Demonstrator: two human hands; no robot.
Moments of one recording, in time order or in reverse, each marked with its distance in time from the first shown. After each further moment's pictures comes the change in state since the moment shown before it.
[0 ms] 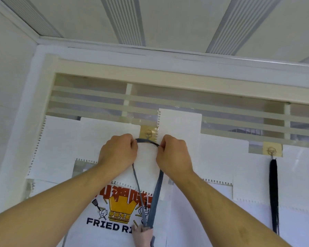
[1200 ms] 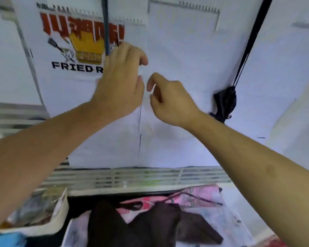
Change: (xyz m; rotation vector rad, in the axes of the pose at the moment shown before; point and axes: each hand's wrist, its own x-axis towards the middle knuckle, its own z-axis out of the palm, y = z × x) left_hand -0.229 0.021 0.080 -0.301 -0.120 0.436; right_hand -0.253 0.091 0.019 0.061 -0.389 -0.013
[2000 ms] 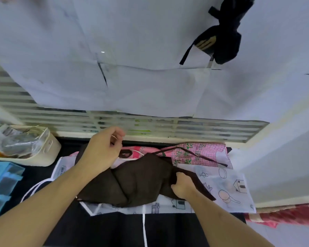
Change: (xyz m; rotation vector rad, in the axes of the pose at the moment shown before) left_hand -0.286 0.081 0.184 -0.200 -0.583 -1.004; right_hand -0.405 0.256 0.250 0.120 -1.010 0.927
